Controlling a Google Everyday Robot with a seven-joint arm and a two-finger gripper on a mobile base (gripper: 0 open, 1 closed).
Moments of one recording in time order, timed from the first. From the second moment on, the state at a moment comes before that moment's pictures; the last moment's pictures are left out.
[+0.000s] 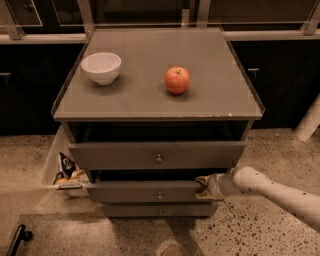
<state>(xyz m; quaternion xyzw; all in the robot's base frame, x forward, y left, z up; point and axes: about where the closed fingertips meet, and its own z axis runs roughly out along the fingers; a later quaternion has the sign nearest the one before) 0.585 -0.202 0.392 -0.71 0.62 0.03 0.32</state>
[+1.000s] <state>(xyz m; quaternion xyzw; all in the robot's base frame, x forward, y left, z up) 0.590 -0.203 0.391 -0.71 0.62 0.03 0.32</state>
